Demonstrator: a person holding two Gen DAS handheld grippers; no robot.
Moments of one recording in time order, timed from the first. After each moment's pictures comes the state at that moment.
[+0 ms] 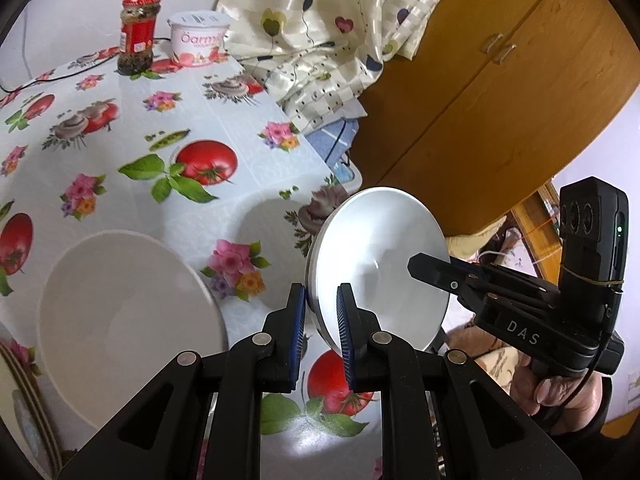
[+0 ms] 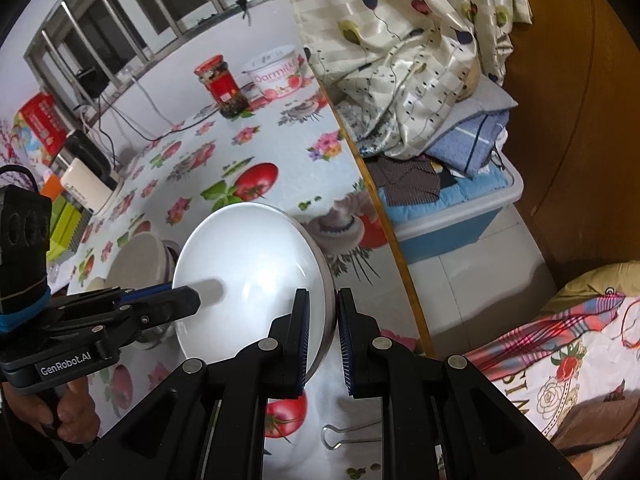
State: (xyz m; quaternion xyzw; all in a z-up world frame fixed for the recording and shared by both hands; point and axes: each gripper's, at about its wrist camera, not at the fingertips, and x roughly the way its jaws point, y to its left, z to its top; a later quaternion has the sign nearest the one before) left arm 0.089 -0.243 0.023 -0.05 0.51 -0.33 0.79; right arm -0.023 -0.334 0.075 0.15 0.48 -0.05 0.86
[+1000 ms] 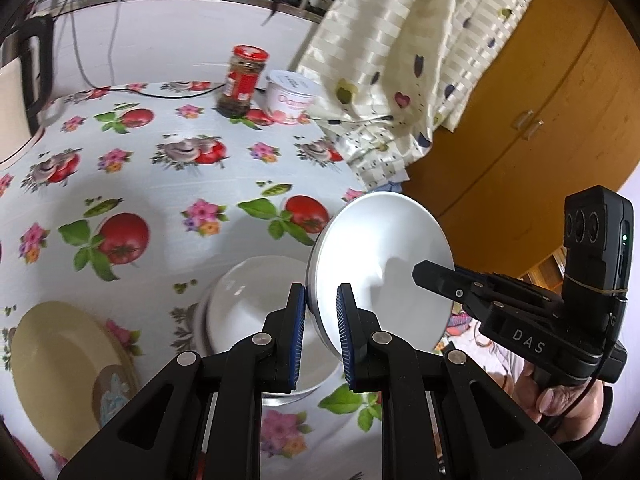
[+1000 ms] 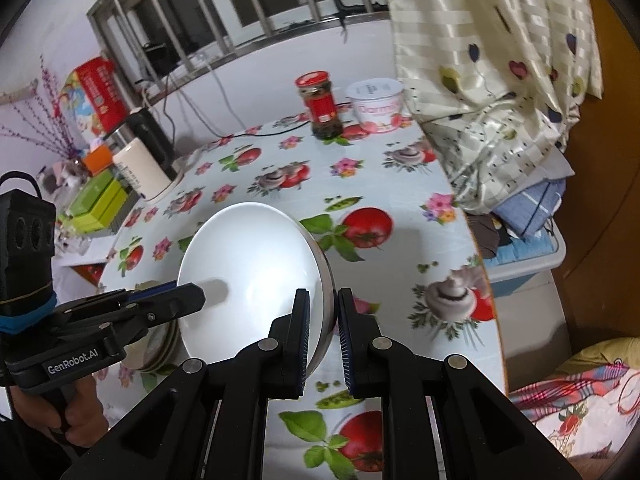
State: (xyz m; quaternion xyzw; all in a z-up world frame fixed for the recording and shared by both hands) left arm 0.085 -0.134 0.065 -0.11 0.46 -0.25 0.85; right arm 0.031 -0.238 0.119 0.09 0.46 0.03 0.88
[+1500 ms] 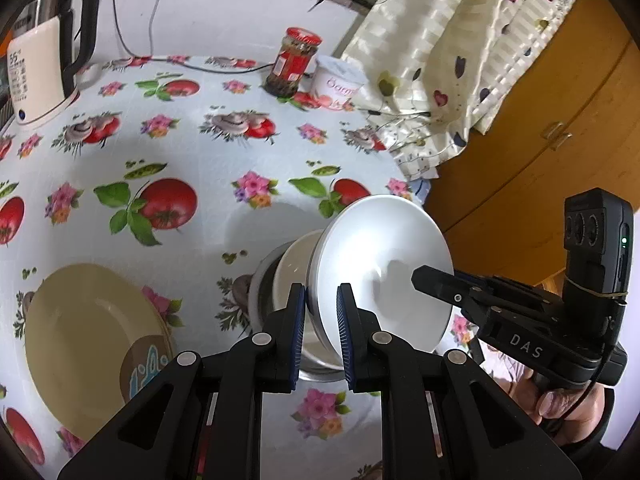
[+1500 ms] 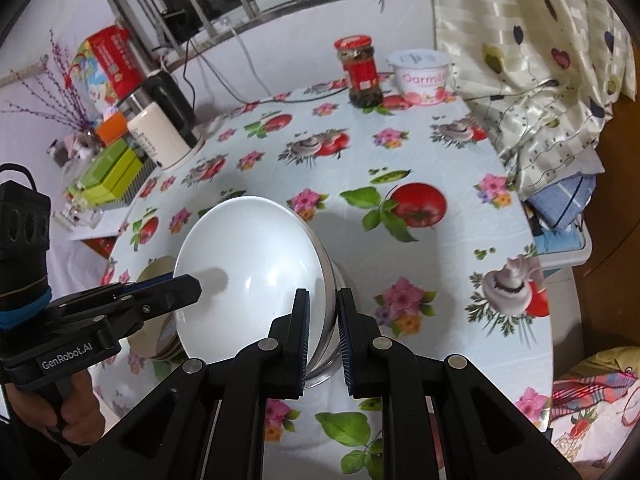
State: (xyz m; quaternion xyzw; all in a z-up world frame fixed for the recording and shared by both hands) left arm 0.084 -0.098 0.042 -0.13 0.49 -0.20 0.84; right arm 0.051 -0.199 0.090 0.08 0.50 0.07 0.86
